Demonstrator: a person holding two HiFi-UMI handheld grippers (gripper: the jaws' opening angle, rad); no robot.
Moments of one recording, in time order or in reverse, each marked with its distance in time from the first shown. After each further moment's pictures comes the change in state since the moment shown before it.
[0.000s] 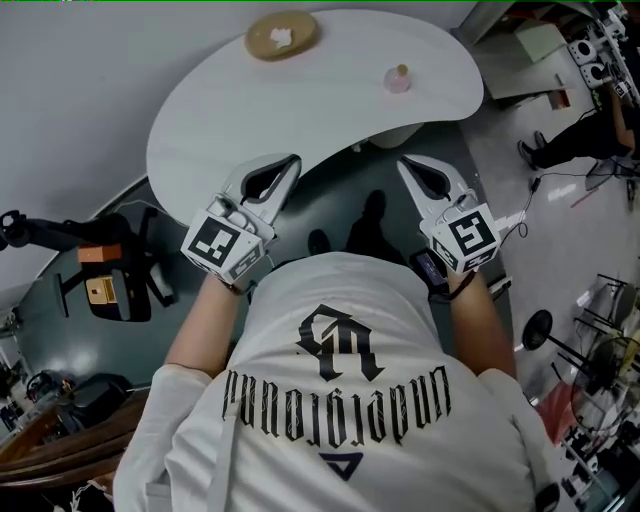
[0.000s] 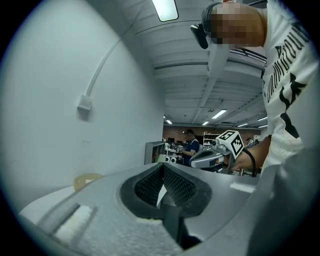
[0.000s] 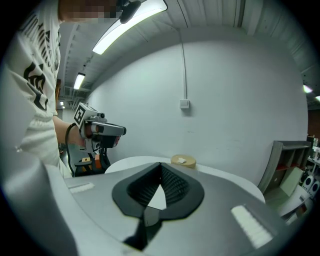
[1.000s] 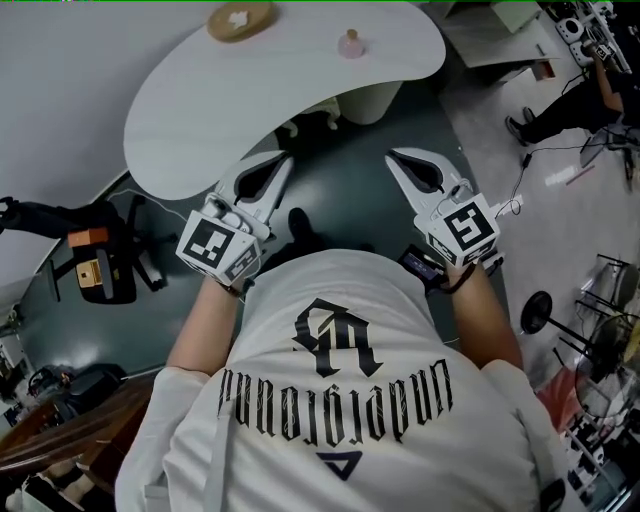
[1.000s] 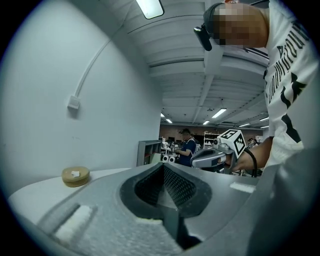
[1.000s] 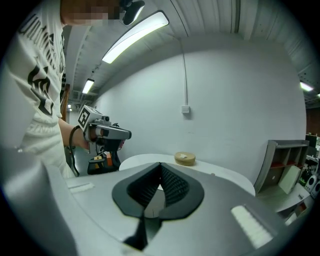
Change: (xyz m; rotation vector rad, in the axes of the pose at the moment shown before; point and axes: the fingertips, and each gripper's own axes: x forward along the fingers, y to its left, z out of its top) left arm 0.025 -0.156 -0.008 -0.011 0.014 0.026; right arm -0.148 0.010 -0.032 -0.005 -0.032 0.061
